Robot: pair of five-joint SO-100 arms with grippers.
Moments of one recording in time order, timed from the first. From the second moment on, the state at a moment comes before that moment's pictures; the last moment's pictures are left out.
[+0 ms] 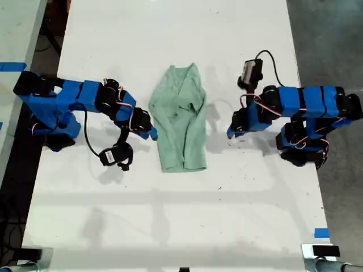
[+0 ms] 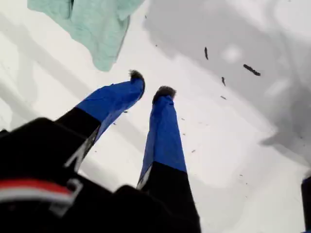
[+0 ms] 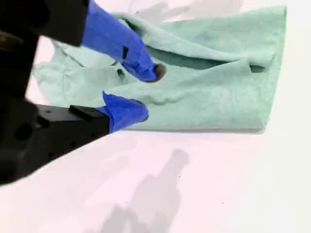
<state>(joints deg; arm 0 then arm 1) 0.7 97.3 84.8 79.4 0.3 2.6 123.0 103.2 91.2 -4.7</state>
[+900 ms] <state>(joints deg) 7.6 64.9 73.6 66.1 3.1 -4.9 74.3 74.8 81.2 -6.1</state>
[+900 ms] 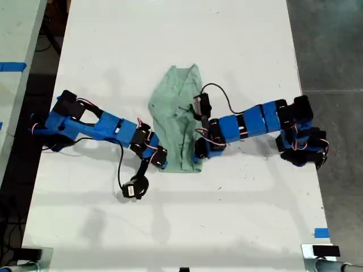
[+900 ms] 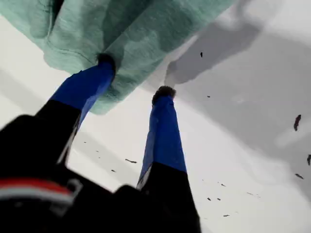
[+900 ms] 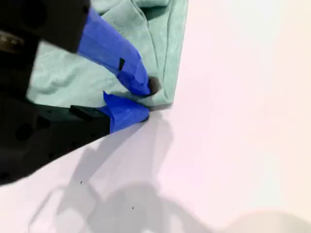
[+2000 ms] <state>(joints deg) 12.6 78.3 72.9 74.0 -0.7 -11.7 73.0 60.4 89.0 -4.5</state>
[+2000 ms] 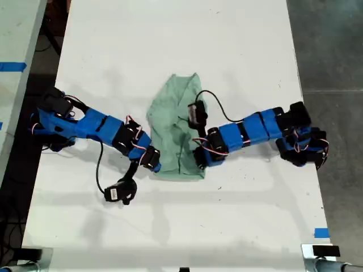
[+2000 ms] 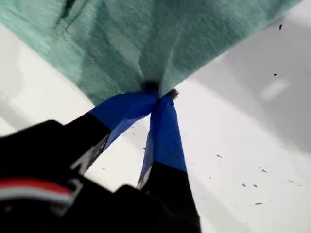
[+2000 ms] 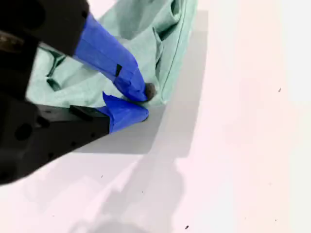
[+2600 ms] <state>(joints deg) -22.4 88.2 72.9 85.5 14.8 19.4 89.4 66.6 86.0 -26.7</state>
